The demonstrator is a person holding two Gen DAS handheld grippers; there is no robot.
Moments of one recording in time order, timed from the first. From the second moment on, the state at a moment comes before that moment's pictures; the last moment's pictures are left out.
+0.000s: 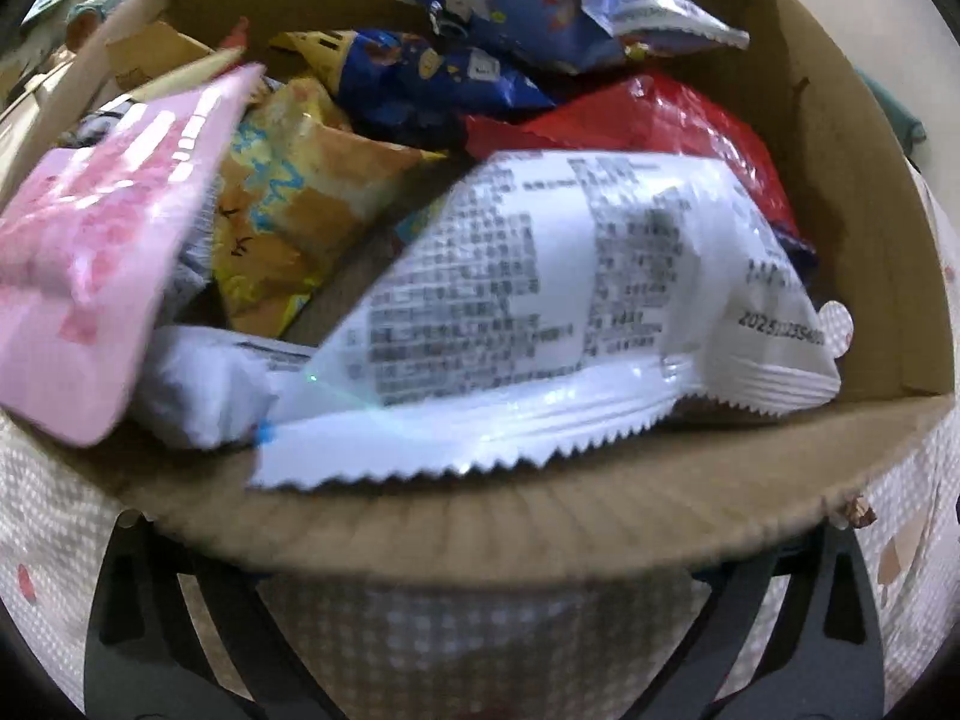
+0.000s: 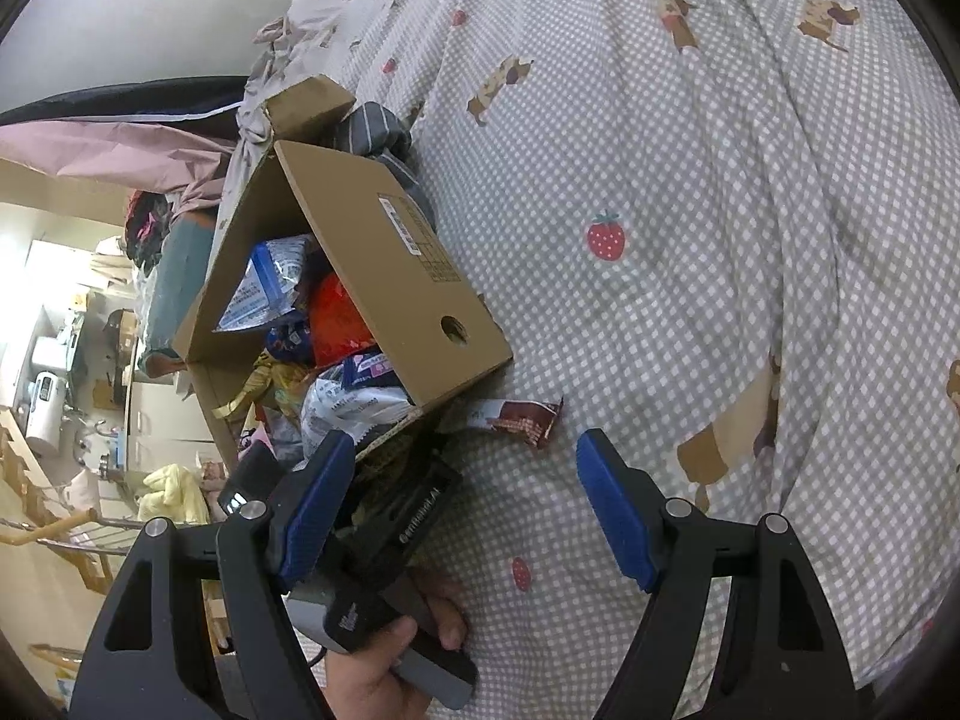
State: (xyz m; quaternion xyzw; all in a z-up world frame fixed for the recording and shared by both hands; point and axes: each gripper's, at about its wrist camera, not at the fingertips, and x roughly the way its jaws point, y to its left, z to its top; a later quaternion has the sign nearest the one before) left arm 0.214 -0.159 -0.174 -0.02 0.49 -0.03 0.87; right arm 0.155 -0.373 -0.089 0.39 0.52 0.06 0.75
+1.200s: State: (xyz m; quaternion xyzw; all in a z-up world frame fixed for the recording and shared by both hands) left arm 0.107 -0.071 -0.018 0.07 0.47 -0.14 0.87; right arm 0.203 -0.275 -0.139 0.05 0.61 0.06 0.79
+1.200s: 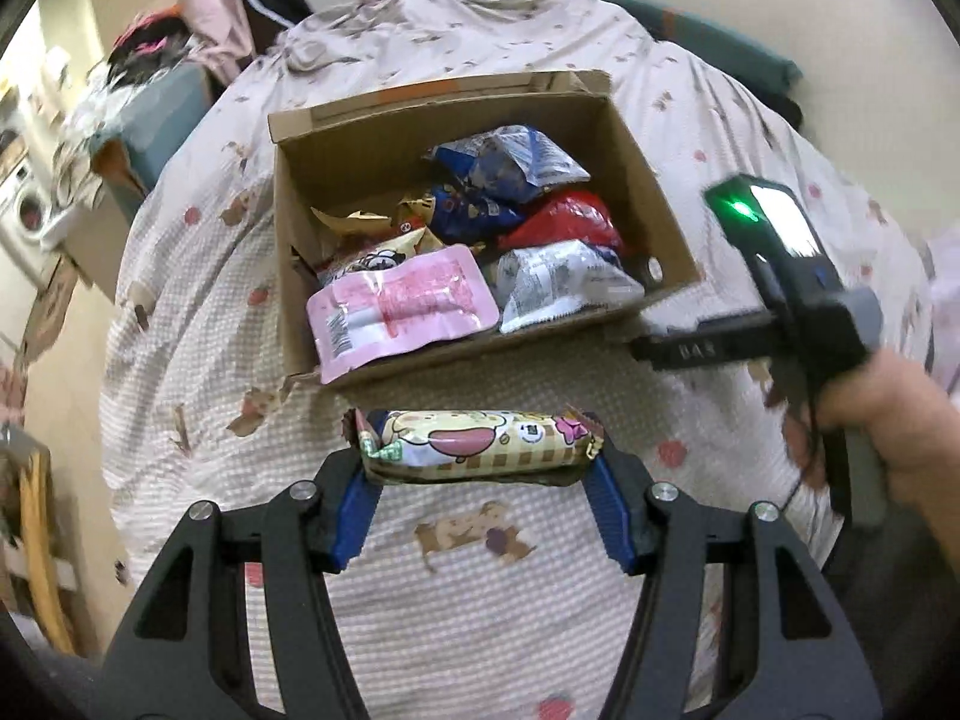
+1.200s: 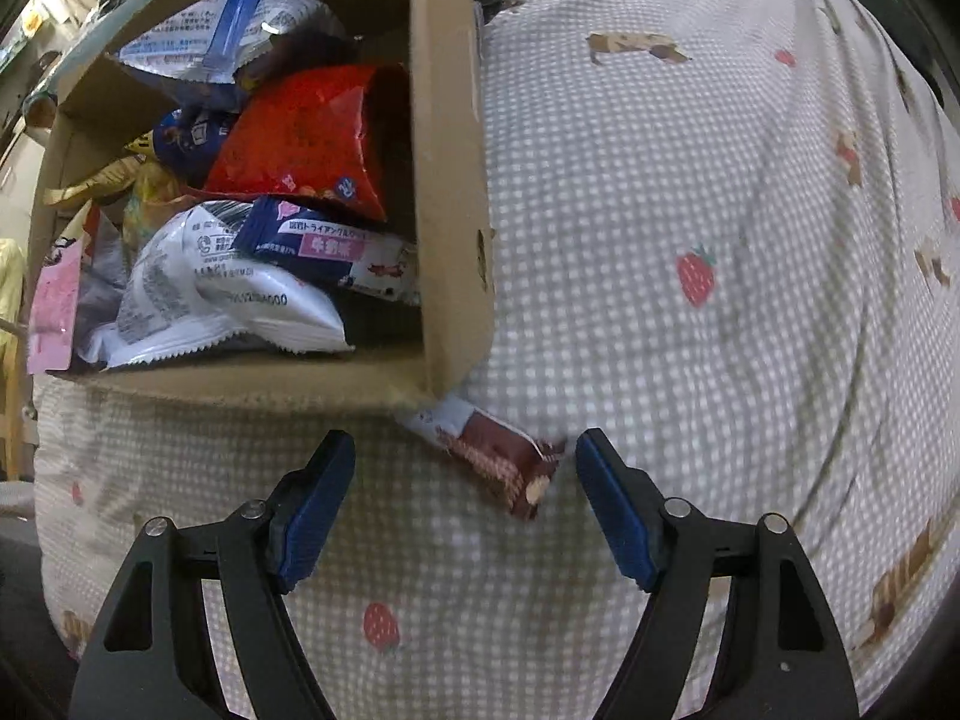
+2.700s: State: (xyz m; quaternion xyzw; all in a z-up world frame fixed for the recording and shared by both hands) left arm 0.124 -0.004 -0.011 -0.02 0.42 -0.03 0.91; right arm 0.119 -0.249 -0.024 0.18 0.46 0.26 0.83
